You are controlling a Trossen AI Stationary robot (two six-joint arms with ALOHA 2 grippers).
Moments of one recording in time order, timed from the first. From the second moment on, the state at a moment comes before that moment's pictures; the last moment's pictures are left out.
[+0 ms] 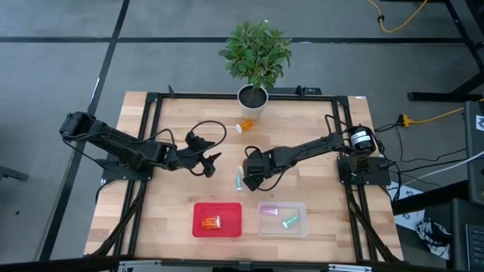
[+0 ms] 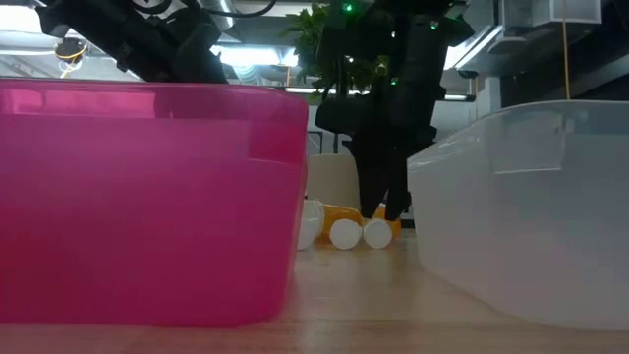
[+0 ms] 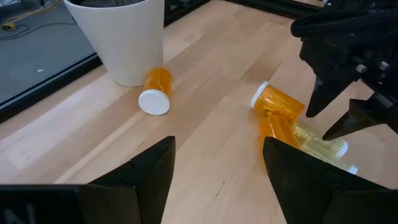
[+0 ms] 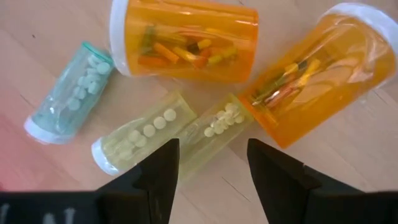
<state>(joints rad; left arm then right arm) -0.19 1.19 0.57 0.01 -0.68 -0.49 0.13 1.95 1.33 -0.71 0.14 0.96</state>
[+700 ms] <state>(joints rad) -0.19 1.19 0.57 0.01 -0.68 -0.50 0.11 2.00 1.34 -0.71 0.06 0.88</state>
